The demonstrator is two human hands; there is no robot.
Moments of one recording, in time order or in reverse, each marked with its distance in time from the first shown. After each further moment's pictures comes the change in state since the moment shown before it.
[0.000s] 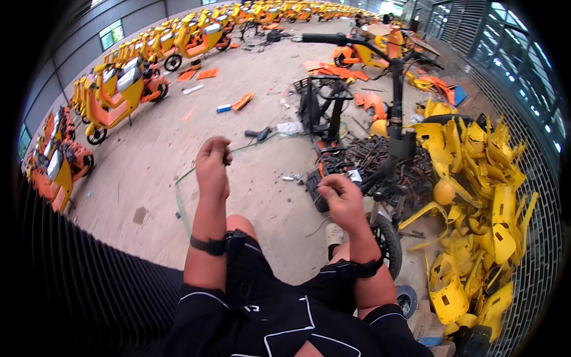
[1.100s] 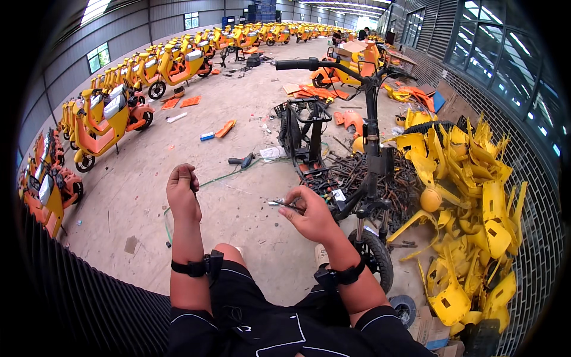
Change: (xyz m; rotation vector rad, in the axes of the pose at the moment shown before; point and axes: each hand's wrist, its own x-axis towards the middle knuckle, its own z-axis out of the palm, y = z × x) left_hand 0.018 0.020 -0.019 -0.003 0.074 0.051; right_hand 0.024 -0.045 0.013 -0.164 -0.170 -0.080
